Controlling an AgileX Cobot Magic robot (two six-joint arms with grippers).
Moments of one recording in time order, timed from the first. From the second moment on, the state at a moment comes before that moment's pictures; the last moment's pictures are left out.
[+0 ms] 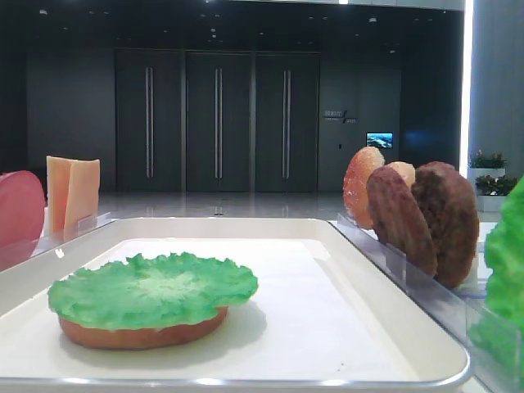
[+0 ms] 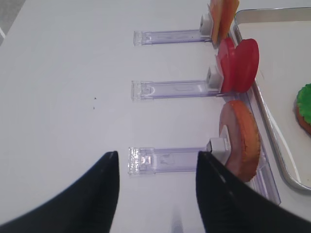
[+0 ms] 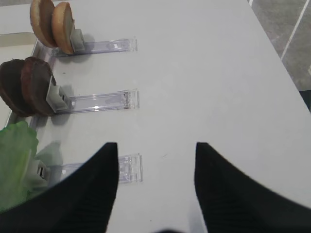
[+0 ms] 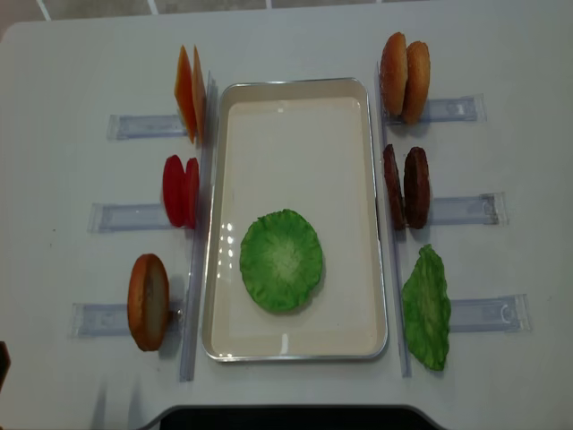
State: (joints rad) left arm -0.03 -0.02 -0.47 0.09 1.11 -0.02; right arm 0.09 -0.01 -0.51 -0.05 1.14 0.11
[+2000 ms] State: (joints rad) left arm -0.03 0.75 -0.81 0.15 1.07 -0.15; right arm 0.09 -0.01 -0.51 -0.05 1.14 0.11
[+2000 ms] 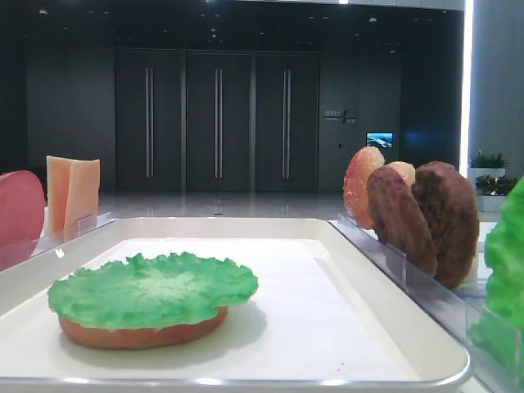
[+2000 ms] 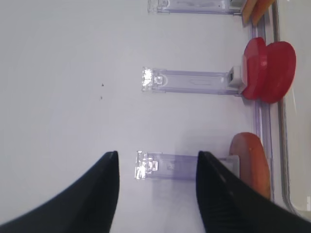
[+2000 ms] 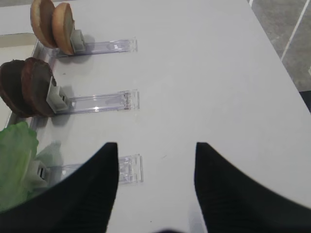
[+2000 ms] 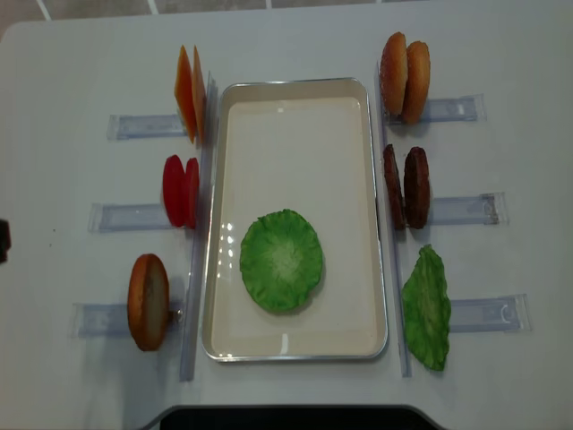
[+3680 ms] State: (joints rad) left arm -0.49 1.60 -1.12 0.25 0.91 -0.55; right arm 0.09 -0.01 -0.51 -0.05 1.14 0.11
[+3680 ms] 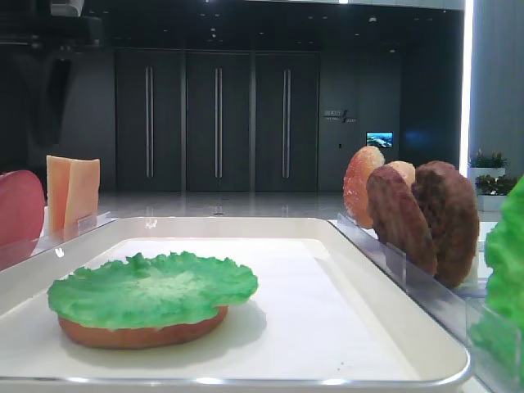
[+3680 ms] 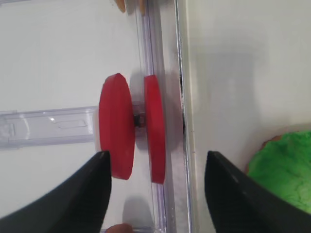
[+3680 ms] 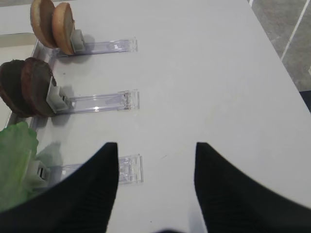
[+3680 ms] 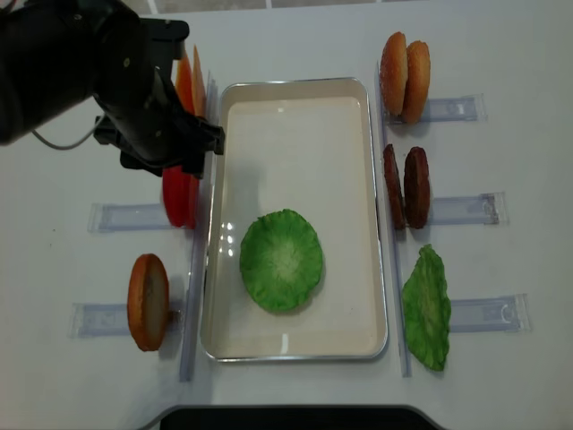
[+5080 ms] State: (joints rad) left arm -0.49 1.74 -1.12 0.23 0.81 -0.54; right arm 0.09 -0.01 -0.51 -0.05 1.14 0.11
